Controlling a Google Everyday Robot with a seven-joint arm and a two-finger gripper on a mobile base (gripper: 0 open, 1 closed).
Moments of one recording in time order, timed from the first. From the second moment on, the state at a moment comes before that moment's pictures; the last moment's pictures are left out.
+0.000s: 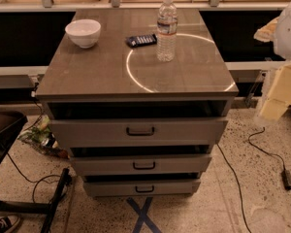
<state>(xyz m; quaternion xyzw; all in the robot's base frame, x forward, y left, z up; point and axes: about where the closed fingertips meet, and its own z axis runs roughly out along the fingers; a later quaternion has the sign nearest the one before) 0.438 -0.215 0.984 -0.60 0.78 -0.04 0.17</state>
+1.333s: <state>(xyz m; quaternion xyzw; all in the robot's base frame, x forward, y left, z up) 0.417 -0.167 0.877 -0.59 0.79 -0.09 0.13</state>
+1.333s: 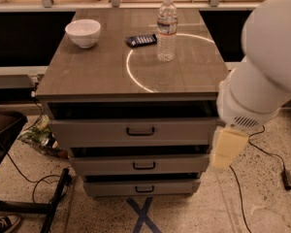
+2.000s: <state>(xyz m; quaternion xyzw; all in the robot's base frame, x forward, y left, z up) 0.410 -0.115 0.830 -0.63 0.75 -0.06 0.16</state>
